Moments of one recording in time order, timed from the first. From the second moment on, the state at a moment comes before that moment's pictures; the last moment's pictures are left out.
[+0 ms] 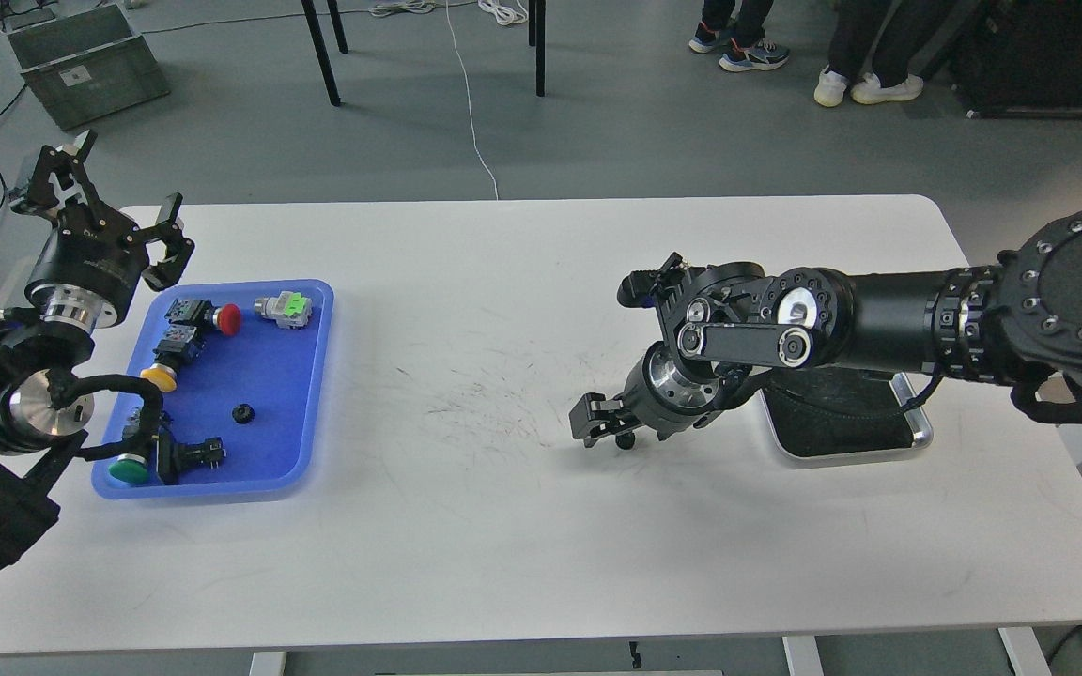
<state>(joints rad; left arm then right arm) -0.56 0.45 -0.95 -0.75 0.08 -0.30 -0.41 1.47 0.00 -0.67 0.93 -0.33 0.49 -0.27</state>
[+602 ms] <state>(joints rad) -0.56 0.46 -0.95 -0.75 0.08 -0.30 -0.41 1.46 0.00 -0.67 0.93 -0.37 0.49 -0.28</state>
